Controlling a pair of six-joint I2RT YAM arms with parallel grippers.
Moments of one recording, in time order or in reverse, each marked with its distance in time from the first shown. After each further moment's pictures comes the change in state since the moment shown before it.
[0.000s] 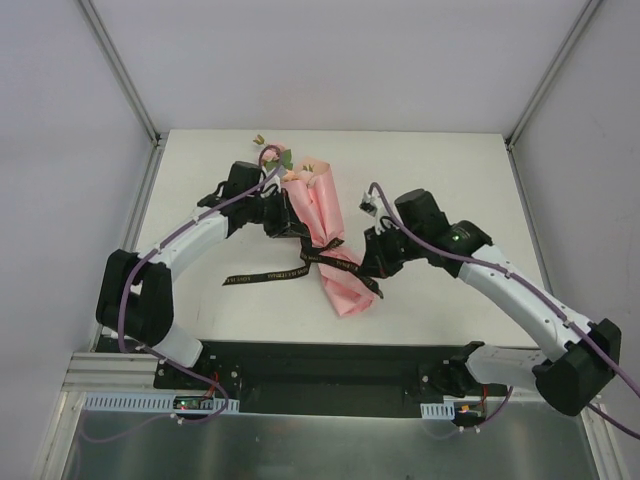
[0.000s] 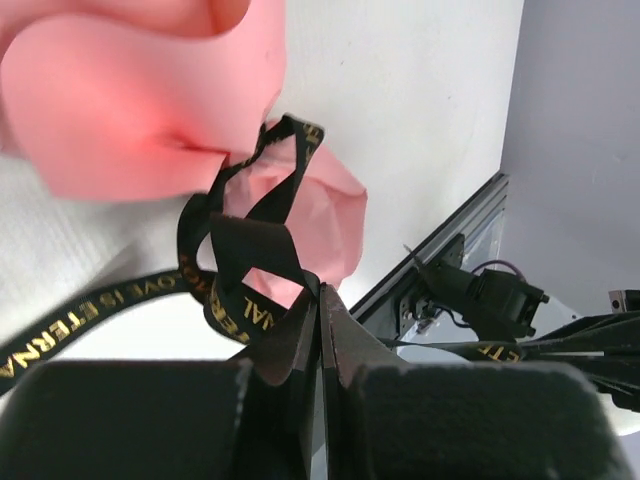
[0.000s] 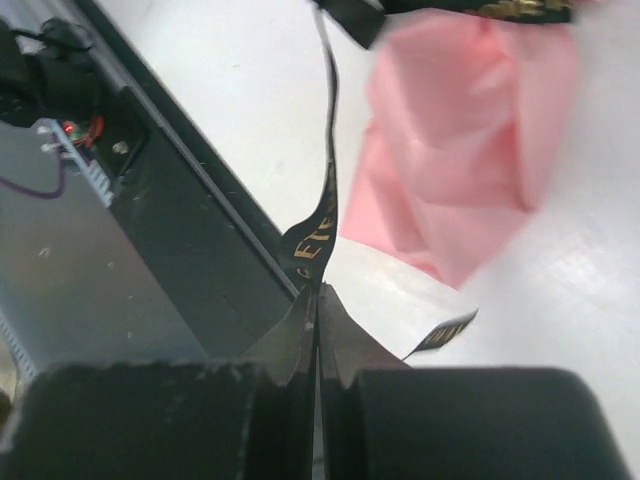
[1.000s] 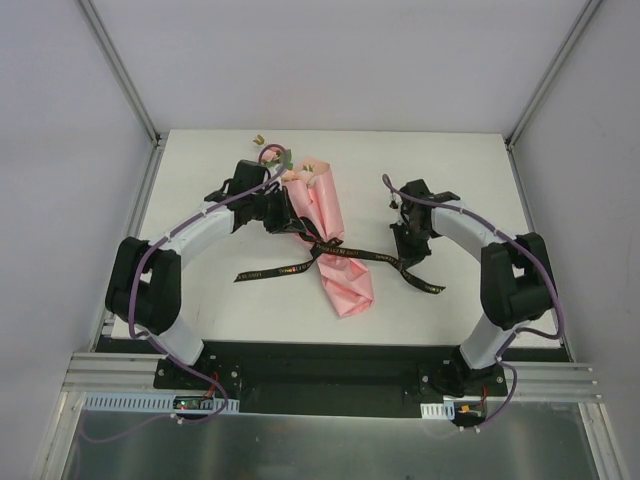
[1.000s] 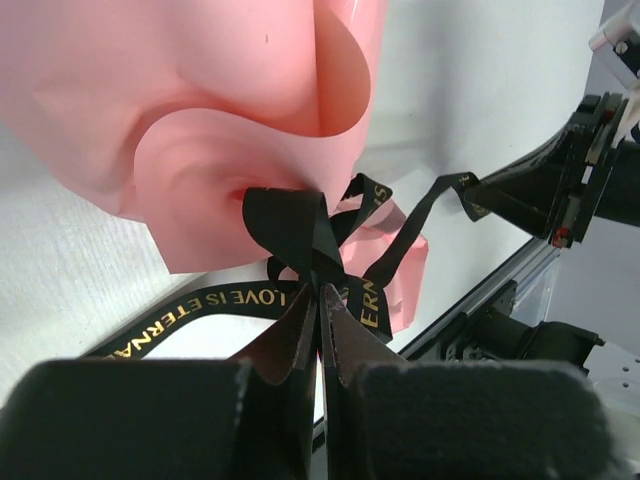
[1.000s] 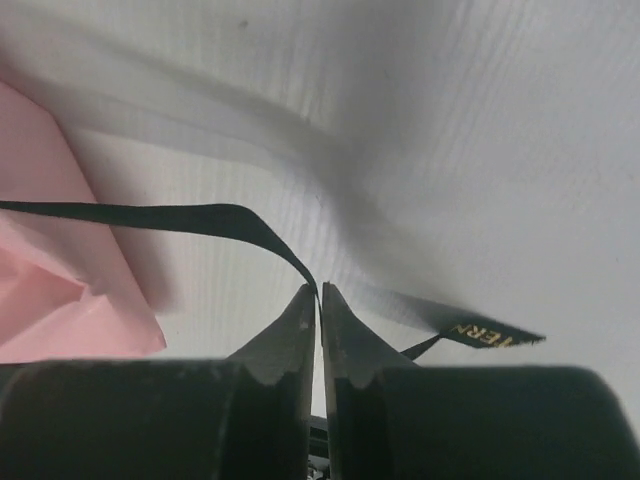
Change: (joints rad) left arm 0.001 0.107 0.061 0.033 -0.128 0.032; right arm -0.335 0.459 0.058 -0.152 0.375 -0.028
